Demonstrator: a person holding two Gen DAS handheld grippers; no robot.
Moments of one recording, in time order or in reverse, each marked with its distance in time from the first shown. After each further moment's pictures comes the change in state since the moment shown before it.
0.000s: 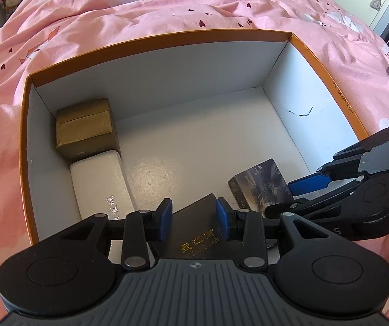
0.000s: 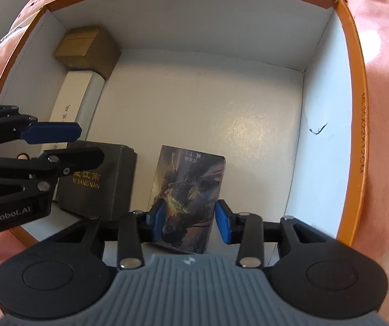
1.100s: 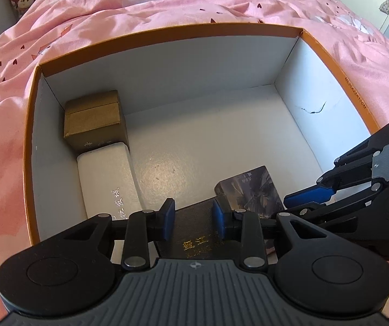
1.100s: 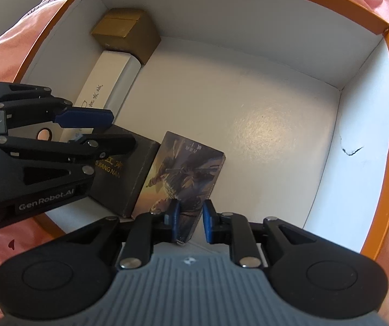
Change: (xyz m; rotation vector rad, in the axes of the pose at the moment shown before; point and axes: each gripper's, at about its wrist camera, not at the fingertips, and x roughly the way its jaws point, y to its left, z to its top) left arm 0.001 -0.003 -0.013 -0.025 -0.041 0.053; right arm -0.004 0.023 0.005 -0.138 0.011 0.049
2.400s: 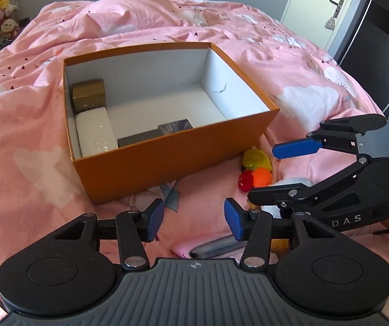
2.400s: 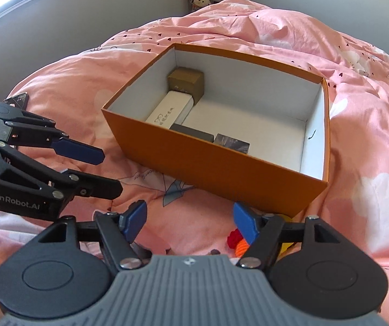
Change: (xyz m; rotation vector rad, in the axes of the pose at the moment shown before) left arm -0.120 -0.021 -0.123 0.078 -0.145 -0.185; right arm -0.101 0.095 -0.163 -0.086 -0.419 -0.119
